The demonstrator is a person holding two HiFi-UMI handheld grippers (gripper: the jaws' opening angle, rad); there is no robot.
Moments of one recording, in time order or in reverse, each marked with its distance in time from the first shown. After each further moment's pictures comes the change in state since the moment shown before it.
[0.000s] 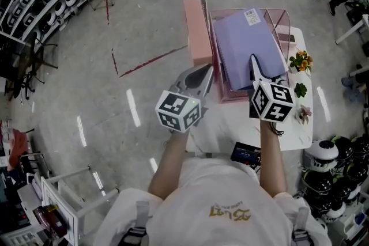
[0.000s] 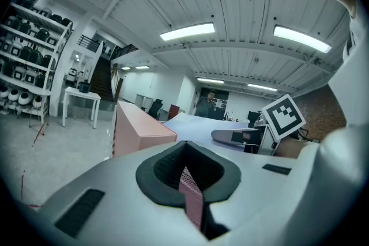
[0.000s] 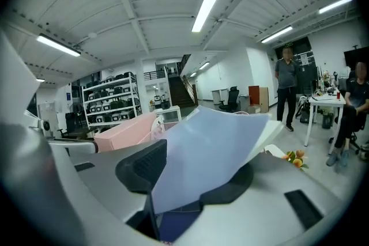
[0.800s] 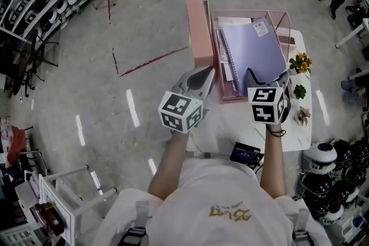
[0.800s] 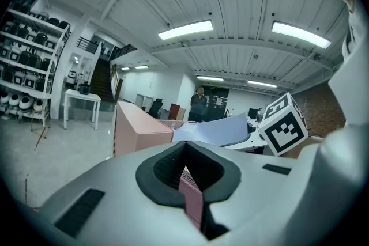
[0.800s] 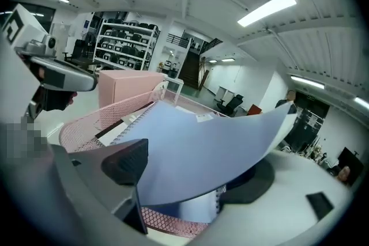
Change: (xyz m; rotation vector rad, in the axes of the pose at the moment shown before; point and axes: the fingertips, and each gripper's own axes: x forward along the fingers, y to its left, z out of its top) left arm -0.005 -0.005 -0.003 0.024 0.016 0.009; right arm -0.009 -0.004 -0.025 -0.549 0.253 -0.097
